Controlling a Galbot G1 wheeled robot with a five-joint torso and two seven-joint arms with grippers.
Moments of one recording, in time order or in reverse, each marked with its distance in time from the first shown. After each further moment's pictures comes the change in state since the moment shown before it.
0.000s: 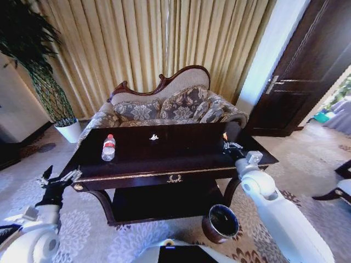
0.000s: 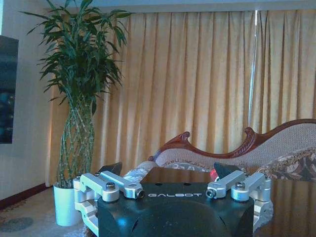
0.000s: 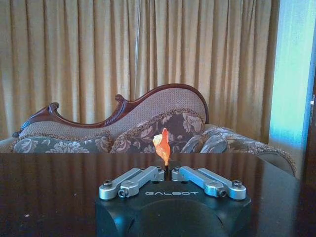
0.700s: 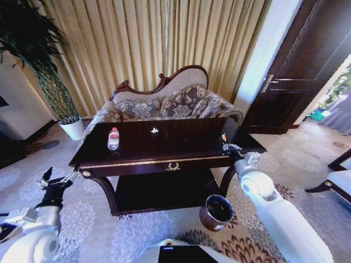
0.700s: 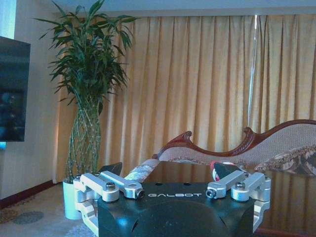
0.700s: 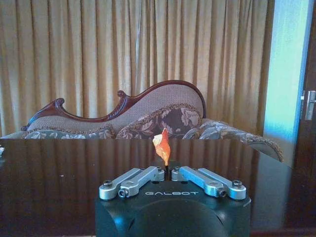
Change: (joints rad) left arm -0.001 -0.007 0.002 0.008 0.002 -0.003 0.002; right arm -0.009 0.002 -0.004 -0.006 -0.003 -0.005 -0.002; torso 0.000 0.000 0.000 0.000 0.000
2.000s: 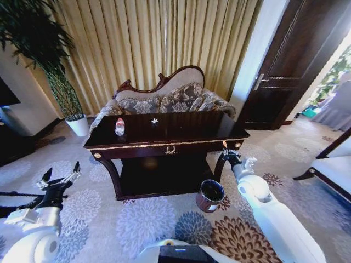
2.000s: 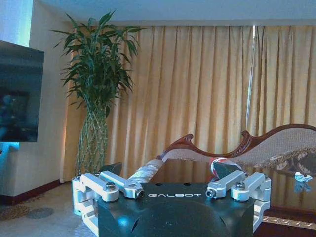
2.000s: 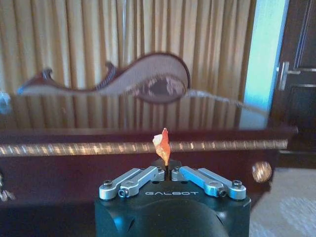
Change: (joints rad) left arm 0.005 -0.017 -0.001 -0.003 -0.001 -0.016 0.003; right arm -0.021 0.050 -0.021 -0.154 -0.070 0.008 -0.026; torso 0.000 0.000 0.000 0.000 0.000
